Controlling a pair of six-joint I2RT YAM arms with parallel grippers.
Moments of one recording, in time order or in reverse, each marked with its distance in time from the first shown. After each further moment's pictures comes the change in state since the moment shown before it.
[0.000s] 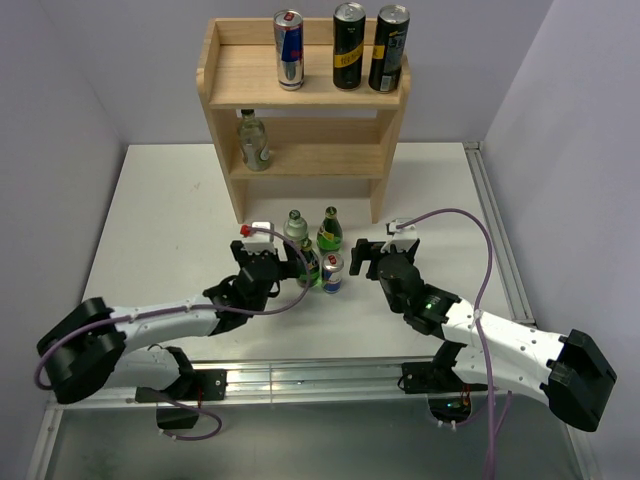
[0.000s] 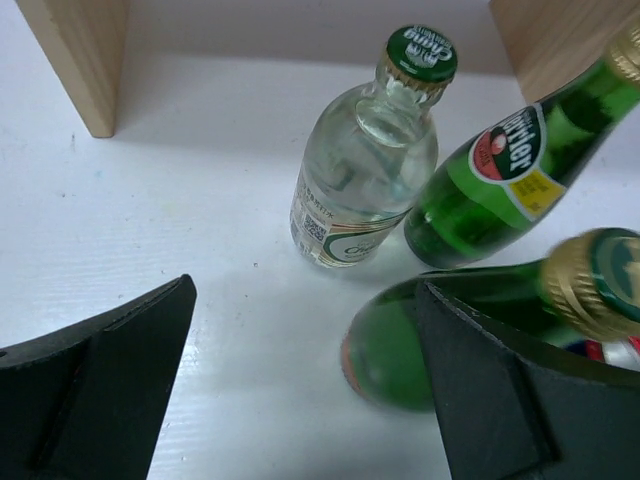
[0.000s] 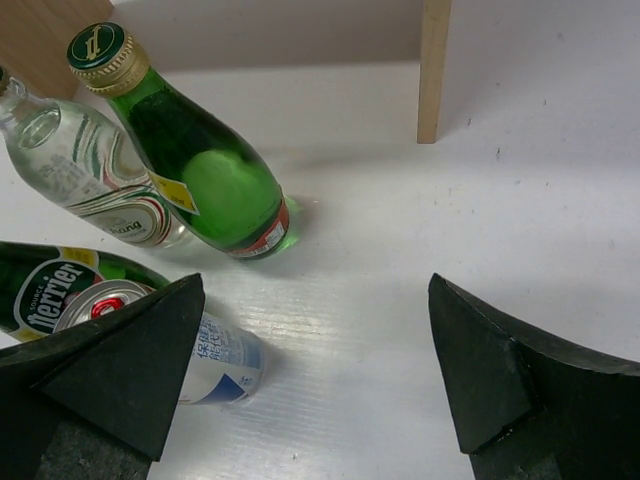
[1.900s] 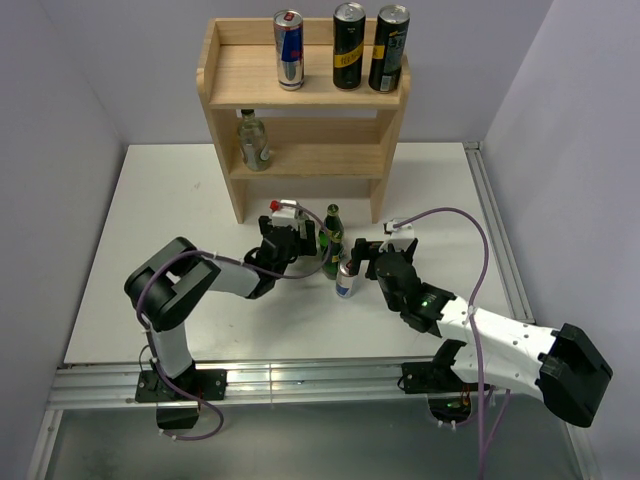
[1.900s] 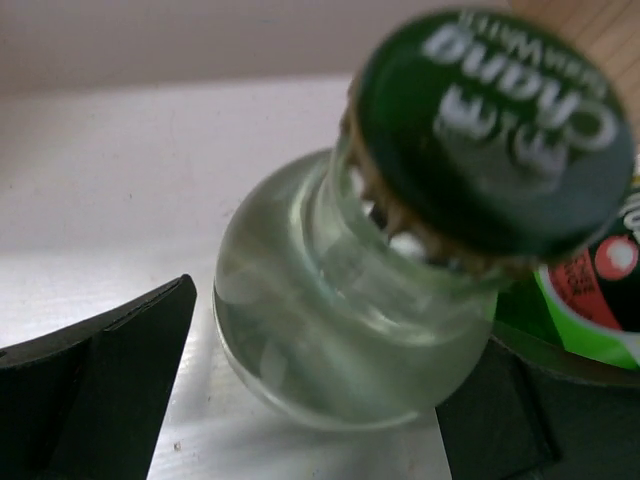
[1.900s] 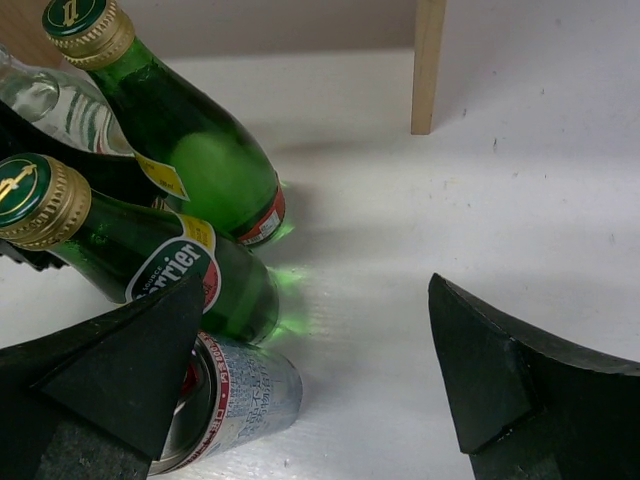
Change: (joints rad) left arm 0.206 0.601 0.218 0.417 0.297 0.152; right arm -0.018 0.049 -0.006 0.026 -0.007 0.000
